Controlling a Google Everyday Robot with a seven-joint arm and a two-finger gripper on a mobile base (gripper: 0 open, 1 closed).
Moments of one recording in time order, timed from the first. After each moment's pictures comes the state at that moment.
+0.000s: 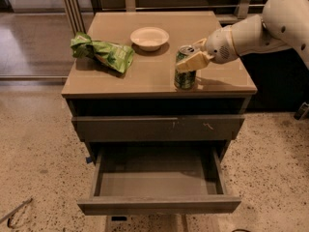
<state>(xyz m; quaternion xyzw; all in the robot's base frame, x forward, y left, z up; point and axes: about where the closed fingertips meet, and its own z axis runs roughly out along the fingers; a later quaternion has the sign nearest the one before) 0.663 -0.104 0.880 -0.50 0.72 0.27 0.39</state>
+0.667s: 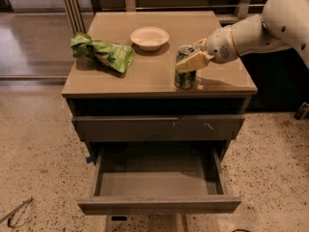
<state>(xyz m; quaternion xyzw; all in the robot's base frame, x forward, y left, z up) 0.663 -0.104 0.880 -0.50 0.72 0.27 0.39</state>
